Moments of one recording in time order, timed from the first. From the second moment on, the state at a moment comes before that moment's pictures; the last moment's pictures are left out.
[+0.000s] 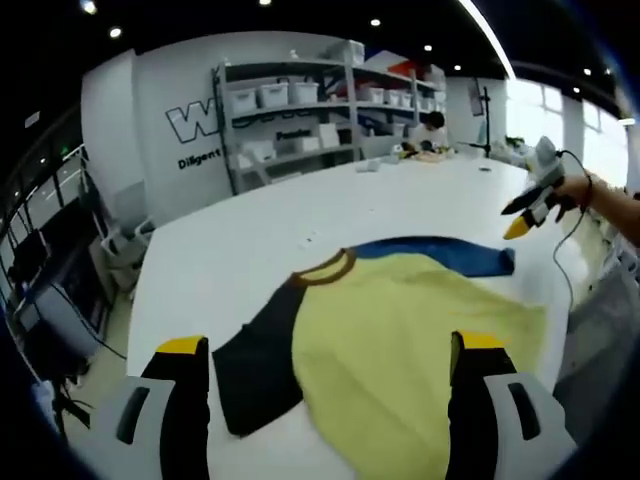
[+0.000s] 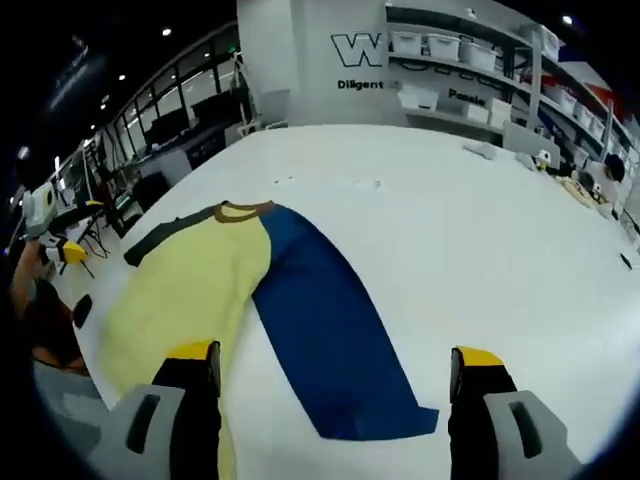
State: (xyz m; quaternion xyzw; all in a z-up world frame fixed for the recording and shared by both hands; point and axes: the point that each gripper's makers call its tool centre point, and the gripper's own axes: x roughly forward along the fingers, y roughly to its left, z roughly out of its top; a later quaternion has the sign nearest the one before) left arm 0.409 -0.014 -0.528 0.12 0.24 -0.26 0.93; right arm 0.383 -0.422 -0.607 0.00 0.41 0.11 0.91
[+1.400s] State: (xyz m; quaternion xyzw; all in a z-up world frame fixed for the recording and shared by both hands) left arm 0.319 -0.001 -0.563 0.11 0.27 -0.23 0.93; right arm 0.352 -0.470 -0.678 -0.03 0.42 0.01 0.91
